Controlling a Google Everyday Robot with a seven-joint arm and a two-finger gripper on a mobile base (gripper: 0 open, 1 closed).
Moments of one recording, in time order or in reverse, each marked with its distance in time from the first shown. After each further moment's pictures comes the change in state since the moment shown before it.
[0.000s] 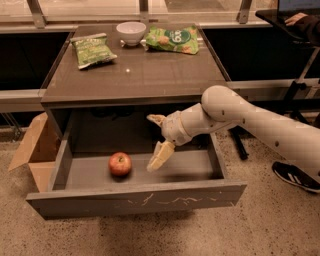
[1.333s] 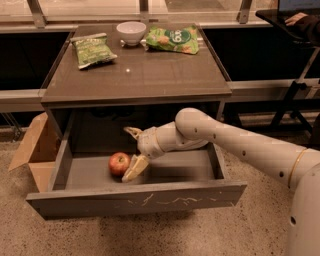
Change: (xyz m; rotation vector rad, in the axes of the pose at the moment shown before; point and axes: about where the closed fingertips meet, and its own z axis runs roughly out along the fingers) arm -0.009 0.008 0.101 -0.025 -0.131 -0.039
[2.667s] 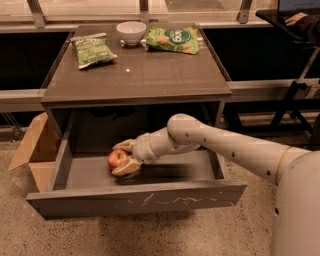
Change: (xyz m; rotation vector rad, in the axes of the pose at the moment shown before) arm 0.019 0.006 0.030 -0.036 0.013 0.001
